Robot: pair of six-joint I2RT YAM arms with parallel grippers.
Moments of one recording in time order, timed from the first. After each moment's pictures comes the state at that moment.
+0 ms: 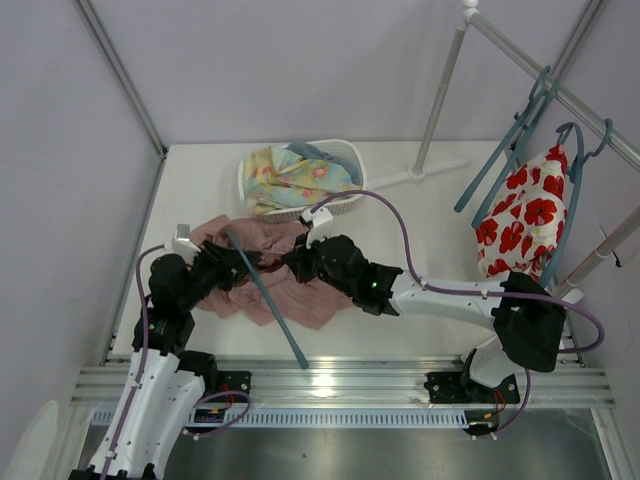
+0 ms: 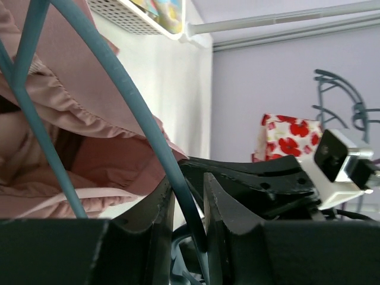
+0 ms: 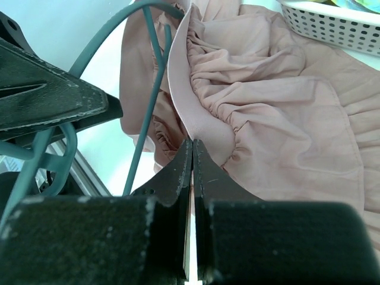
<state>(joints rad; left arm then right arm) -0.12 0.51 0.51 -0.29 0.41 -1.13 1.11 1.55 1.02 0.30 0.23 0.44</state>
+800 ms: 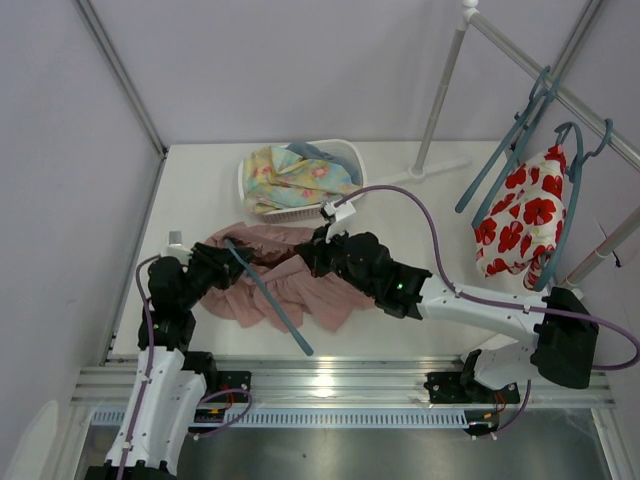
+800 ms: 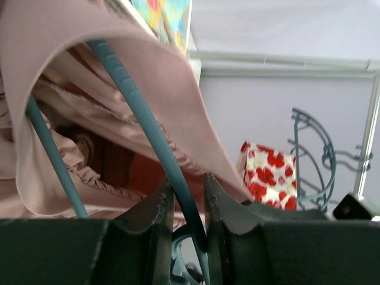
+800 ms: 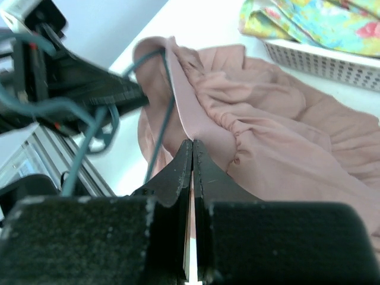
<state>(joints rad) -0.01 0.52 0.41 -0.16 0.47 -1.31 1.10 1.37 0.98 0.24 0.27 0.40</state>
